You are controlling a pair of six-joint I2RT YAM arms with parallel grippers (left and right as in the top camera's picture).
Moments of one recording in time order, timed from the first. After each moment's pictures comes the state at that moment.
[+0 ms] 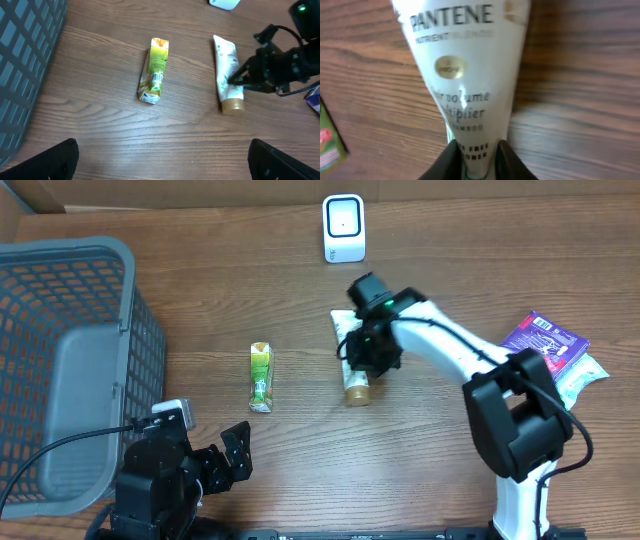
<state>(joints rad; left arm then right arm) -0.25 0.53 0.97 -1.21 -0.07 -0.50 0.51 2.08 1.50 -0.88 -0.28 0.51</state>
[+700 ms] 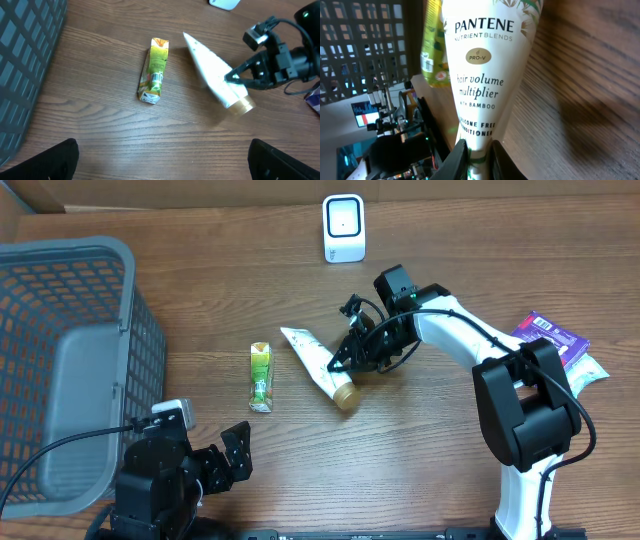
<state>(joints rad) -0.25 0.53 0.97 -1.21 -0.07 -0.50 0.42 2.10 1.43 -0.75 -0.97 0.12</state>
